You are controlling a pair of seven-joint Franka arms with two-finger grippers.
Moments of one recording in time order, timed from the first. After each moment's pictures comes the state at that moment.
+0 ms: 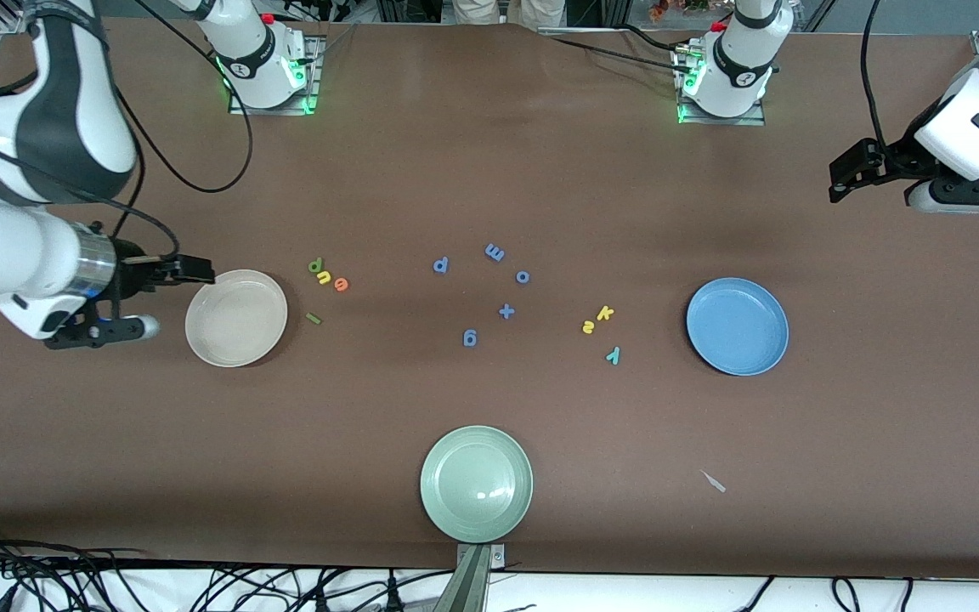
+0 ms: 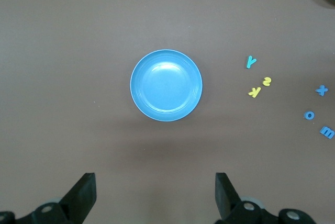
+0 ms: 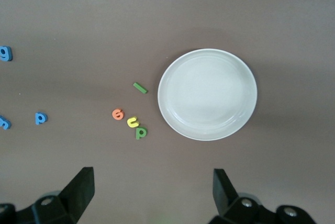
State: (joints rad) left arm -0.06 -0.05 -0.03 -1.67 0.00 1.56 -0.06; right arm 0.16 0.36 -0.05 -1.45 0.11 1.59 0.00
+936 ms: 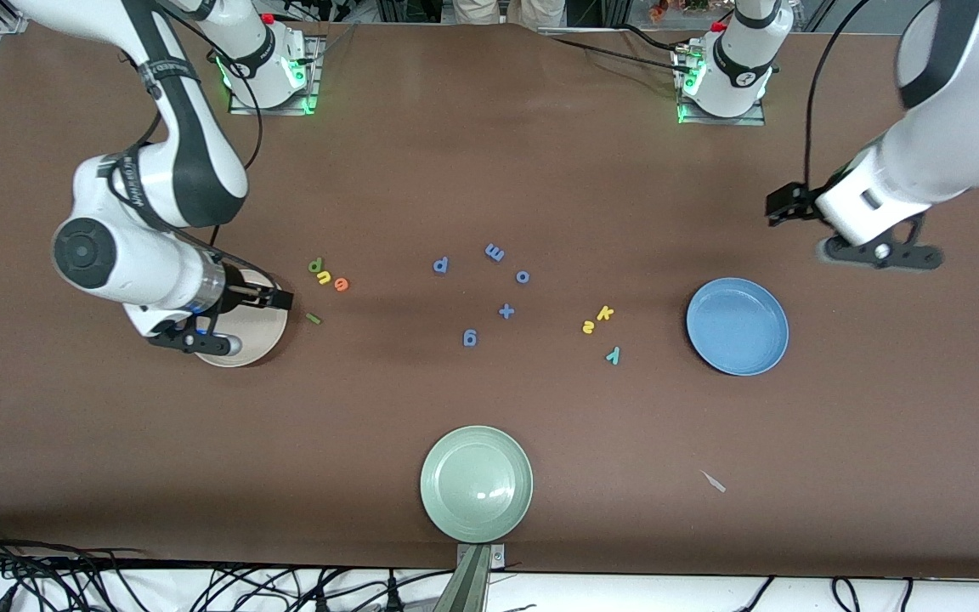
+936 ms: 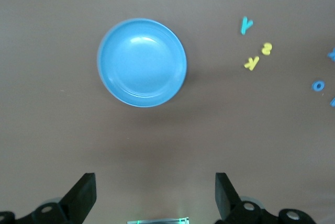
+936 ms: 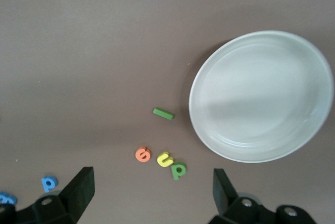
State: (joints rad) left arm -0.08 0.14 -0.11 -1.67 0.00 1.55 -0.06; right arm 0.17 0.37 0.07 -1.79 0.11 2.02 0.36
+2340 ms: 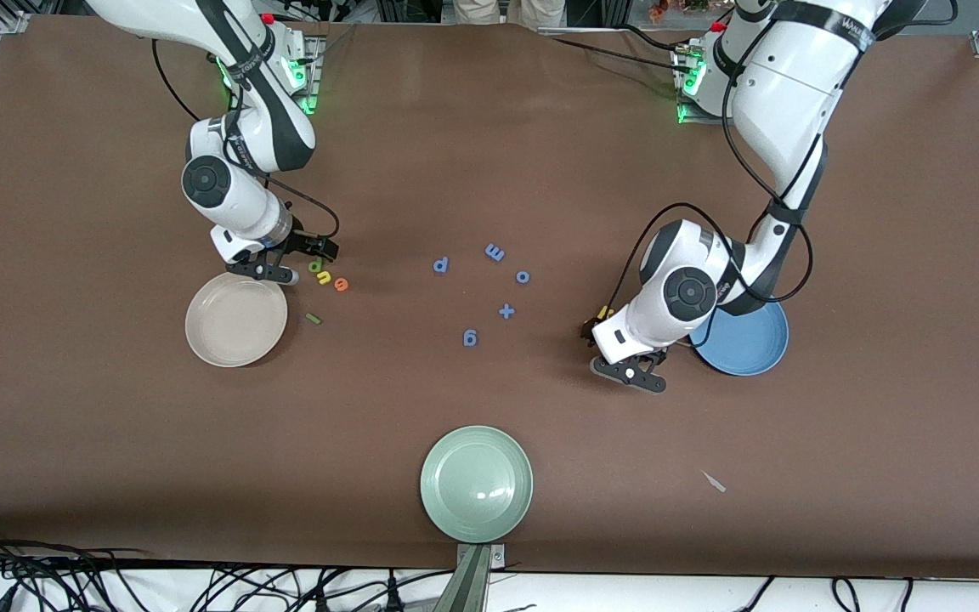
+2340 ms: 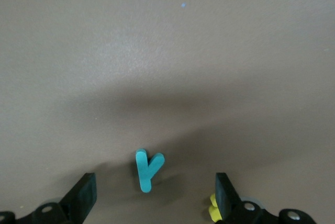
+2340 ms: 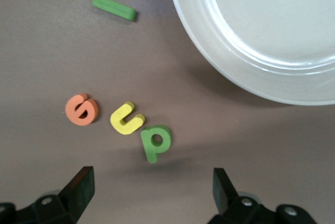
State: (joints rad) left arm -0.27 0.73 -0.15 -1.67 0.00 2.40 -0.07; right arm 0.17 0.25 0.16 -2.43 0.10 2.61 0.42
